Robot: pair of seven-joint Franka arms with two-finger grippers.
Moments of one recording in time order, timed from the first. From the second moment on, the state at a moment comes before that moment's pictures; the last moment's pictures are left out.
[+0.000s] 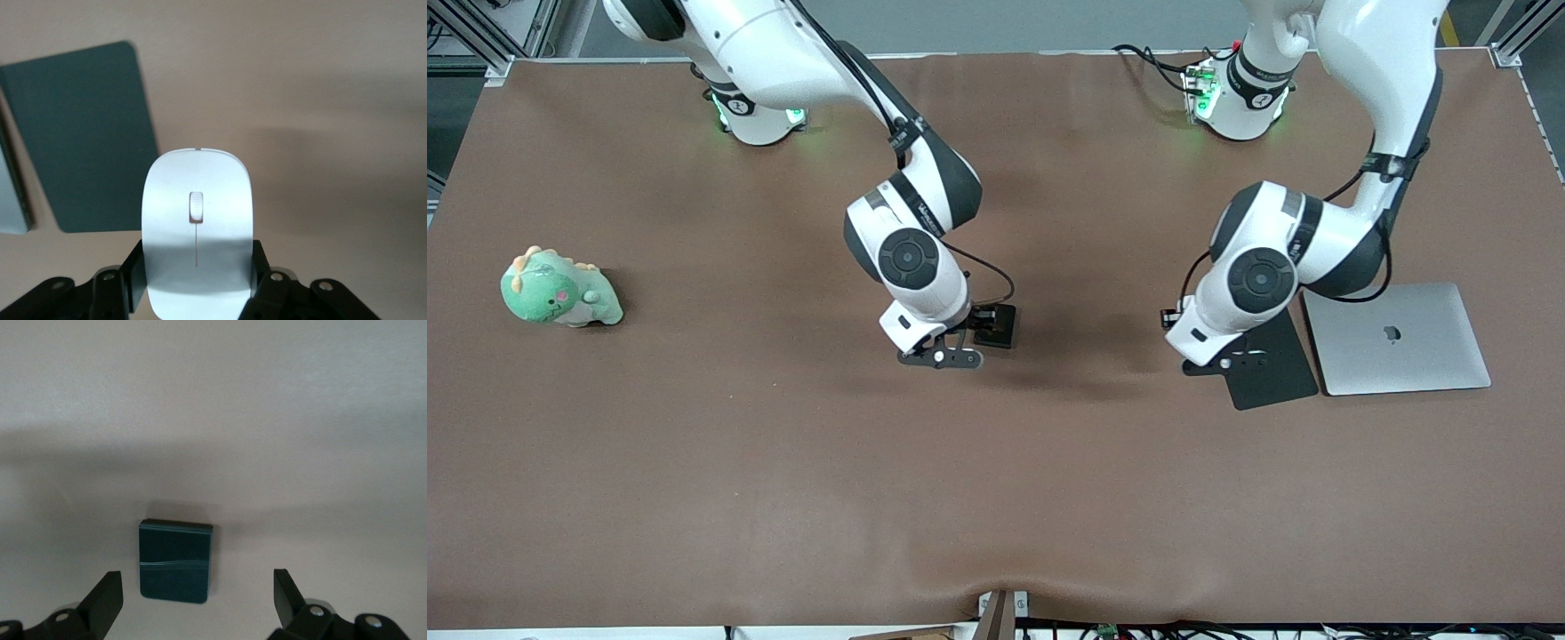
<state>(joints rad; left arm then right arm) -0.15 0.39 -0.22 -1.87 0.14 2.00 -0.50 0.68 0.71 -0.01 -1.43 0.17 2.12 0.66</state>
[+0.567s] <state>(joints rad) -0.01 0.35 -0.22 -2.05 0.22 2.16 -0.50 0.72 0.84 -0.01 -1.37 0.11 2.20 0.75</state>
